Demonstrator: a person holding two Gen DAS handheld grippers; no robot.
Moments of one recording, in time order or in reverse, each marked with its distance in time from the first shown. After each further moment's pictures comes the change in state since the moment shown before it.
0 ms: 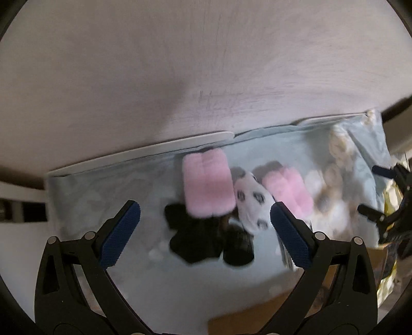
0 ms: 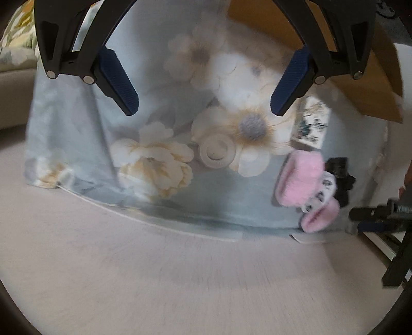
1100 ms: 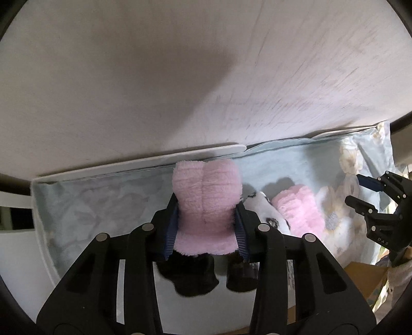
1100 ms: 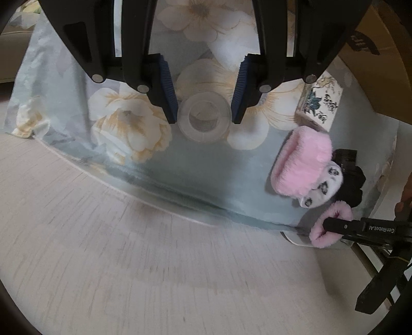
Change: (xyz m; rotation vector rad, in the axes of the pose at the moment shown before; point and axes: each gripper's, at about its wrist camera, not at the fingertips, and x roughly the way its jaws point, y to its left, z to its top) left arm 0.013 0.001 -0.001 -0.033 -0.018 0.005; right arm -0.005 0.010 0.012 -0.123 -0.072 0.002
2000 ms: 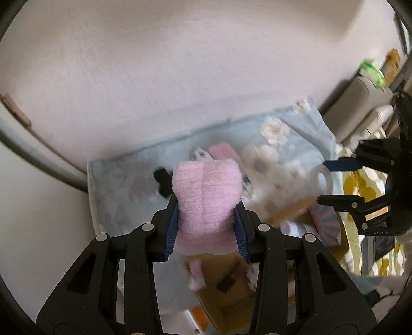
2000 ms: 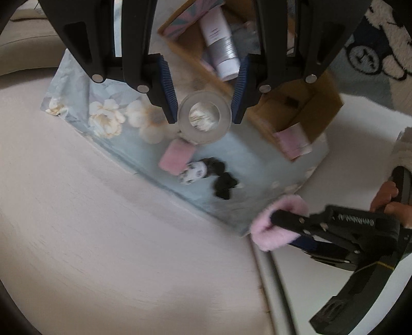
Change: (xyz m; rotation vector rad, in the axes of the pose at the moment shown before) left arm -0.208 -0.054 -0.107 0.175 -0.154 -0.010; right arm -0.165 0.126 -0.035 -0.266 -0.101 0.142
